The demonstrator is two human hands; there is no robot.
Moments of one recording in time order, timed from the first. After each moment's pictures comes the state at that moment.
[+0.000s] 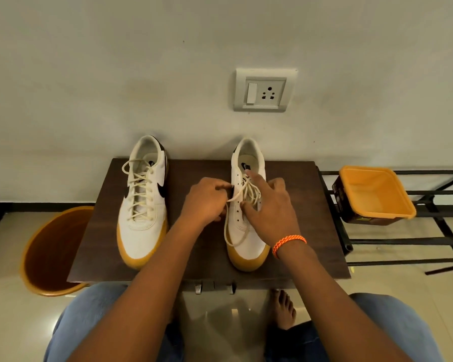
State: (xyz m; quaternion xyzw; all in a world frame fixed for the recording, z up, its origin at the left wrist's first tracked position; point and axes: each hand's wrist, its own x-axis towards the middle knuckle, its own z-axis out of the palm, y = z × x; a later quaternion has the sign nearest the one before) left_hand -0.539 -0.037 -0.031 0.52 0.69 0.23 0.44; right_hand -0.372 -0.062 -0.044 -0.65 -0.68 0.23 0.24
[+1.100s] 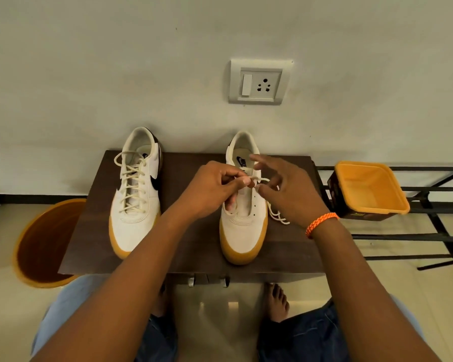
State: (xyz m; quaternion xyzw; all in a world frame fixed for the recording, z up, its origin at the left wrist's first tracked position) left_hand -0.533 -0.041 -0.014 0.67 0.51 0.30 0.46; right_hand -0.328 -0.045 -0.002 -0.57 -0.72 0.30 0.27
